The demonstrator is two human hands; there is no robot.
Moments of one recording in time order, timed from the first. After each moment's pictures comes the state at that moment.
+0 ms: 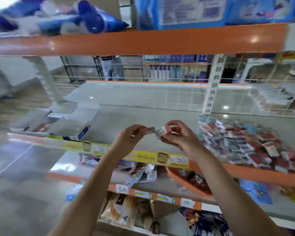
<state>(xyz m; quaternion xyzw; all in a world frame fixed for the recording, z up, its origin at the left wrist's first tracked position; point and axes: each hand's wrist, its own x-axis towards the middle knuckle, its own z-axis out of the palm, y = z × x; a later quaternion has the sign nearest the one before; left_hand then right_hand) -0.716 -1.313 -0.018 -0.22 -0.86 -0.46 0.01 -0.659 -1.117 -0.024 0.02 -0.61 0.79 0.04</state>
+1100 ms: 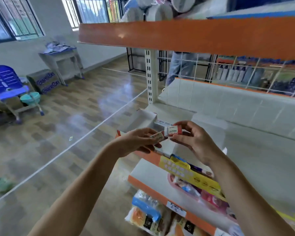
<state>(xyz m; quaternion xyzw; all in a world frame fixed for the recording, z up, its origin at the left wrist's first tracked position) -0.916 -1.732 0.003 -0.09 -0.75 -0.60 -0.26 -0.908 -1.517 -0.012 0.11 -0.66 0.74 -0.06</state>
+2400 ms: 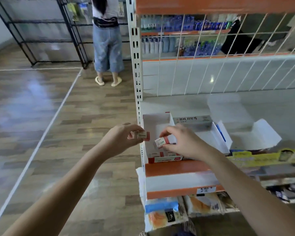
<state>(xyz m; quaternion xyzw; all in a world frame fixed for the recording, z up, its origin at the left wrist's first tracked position) -1.130 -1.893 -0.055 -0.46 -0.85 -0.26 -0.08 -0.998 -1.701 -0.040 -0.06 -0.96 0.28 -0.01</state>
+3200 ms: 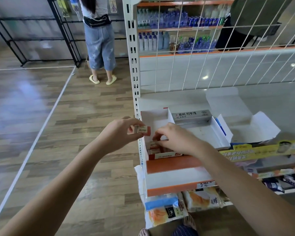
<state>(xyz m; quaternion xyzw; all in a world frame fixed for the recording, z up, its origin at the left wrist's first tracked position) -1.133 -1.893 -0.045 -0.45 -0.85 -0.24 -0.10 -1.019 -1.716 -0.055 -0.08 -0.97 0.21 -0.10</state>
